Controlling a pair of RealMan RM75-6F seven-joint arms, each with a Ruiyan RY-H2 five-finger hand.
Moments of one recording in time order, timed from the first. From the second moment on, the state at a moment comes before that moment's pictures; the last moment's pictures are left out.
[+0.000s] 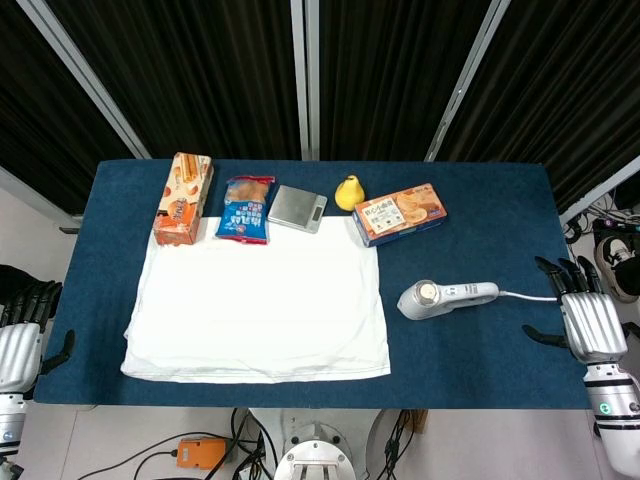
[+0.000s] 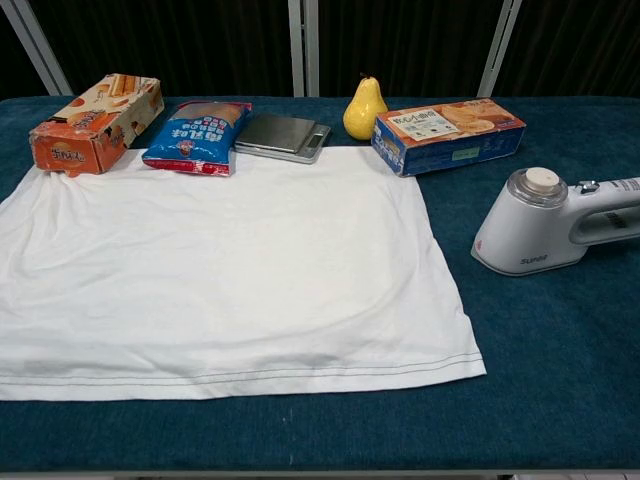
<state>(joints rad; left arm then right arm) -0.03 -1.22 -0.04 -1.45 1.45 1.50 -0.09 0.22 -1.05 0.04 -1.73 -1.43 1.43 -0.04</state>
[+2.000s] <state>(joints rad) -0.03 -1.22 -0.03 -1.43 1.45 1.46 -0.10 0.60 -1.21 0.09 -1.68 -0.91 0.87 -0.33</state>
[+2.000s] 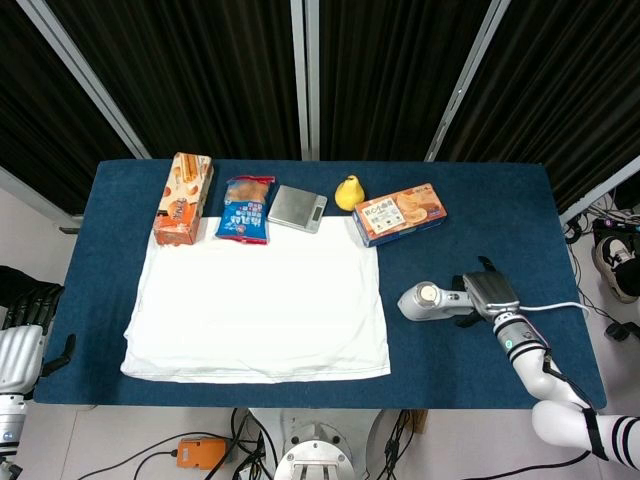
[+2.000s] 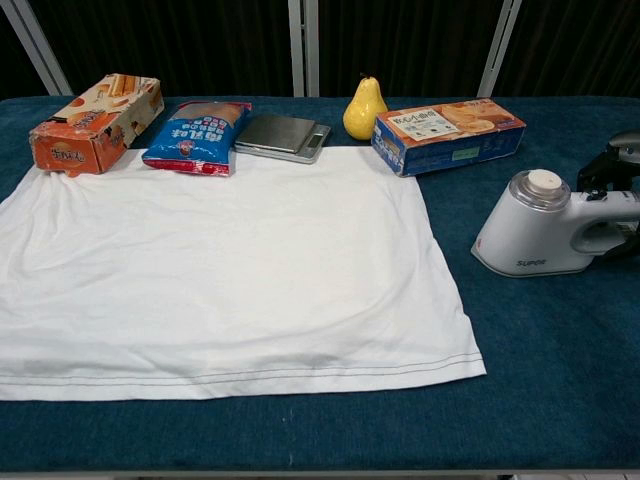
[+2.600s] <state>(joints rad) -0.04 -1.23 -0.03 -1.42 1.45 1.45 -0.10 0.58 -1.20 0.07 -1.69 -0.91 0.81 -0.19</state>
